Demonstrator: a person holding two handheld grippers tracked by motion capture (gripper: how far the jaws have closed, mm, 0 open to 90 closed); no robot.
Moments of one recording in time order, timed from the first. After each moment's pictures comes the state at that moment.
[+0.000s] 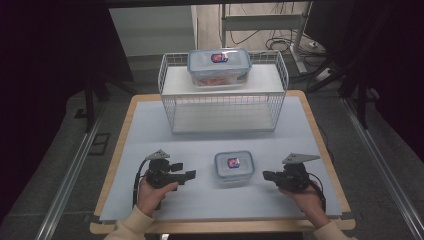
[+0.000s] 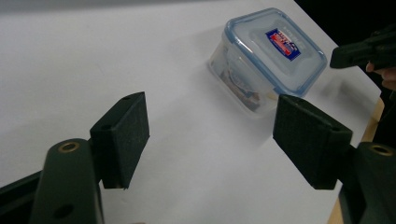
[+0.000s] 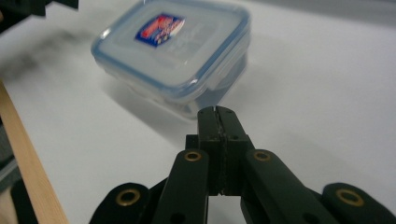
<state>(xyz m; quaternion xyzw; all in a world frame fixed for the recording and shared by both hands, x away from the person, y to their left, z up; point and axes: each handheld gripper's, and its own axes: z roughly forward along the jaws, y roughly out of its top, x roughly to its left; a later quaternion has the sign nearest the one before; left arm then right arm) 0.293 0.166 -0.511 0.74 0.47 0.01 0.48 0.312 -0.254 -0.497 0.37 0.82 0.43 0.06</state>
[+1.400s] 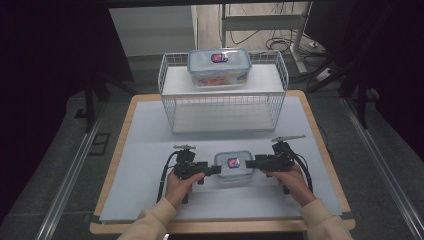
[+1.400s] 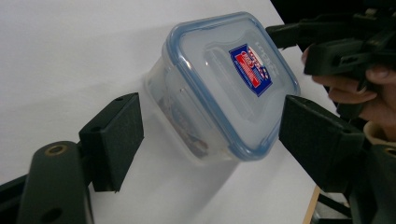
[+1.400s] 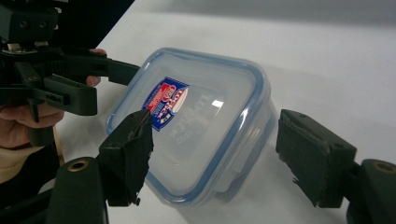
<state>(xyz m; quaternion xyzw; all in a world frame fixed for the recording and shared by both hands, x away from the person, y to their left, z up) 0.331 0.098 -0.522 0.71 0.50 -0.10 0.48 0.374 -0.223 -0.503 0.42 0.78 0.46 -0.08</state>
